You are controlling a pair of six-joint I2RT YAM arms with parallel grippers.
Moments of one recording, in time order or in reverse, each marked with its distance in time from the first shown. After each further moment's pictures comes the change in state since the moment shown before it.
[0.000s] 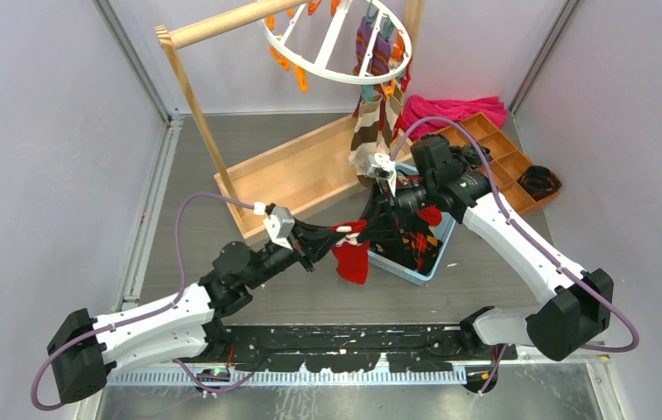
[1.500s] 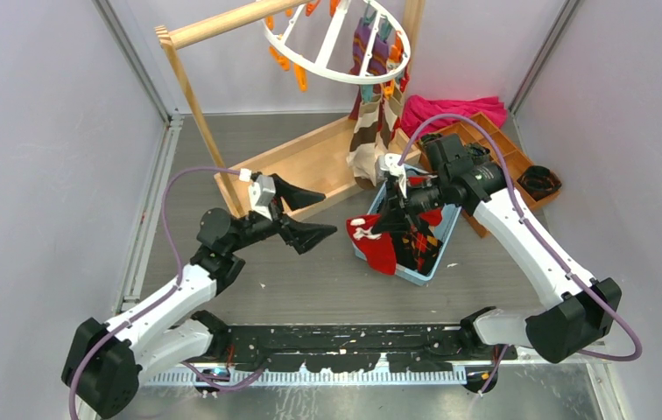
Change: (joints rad) left arm 0.425 0.099 0.093 0.071 0.556 -0.151; right arm -0.069 -0.013 0.087 -0.256 0.131 -0.229
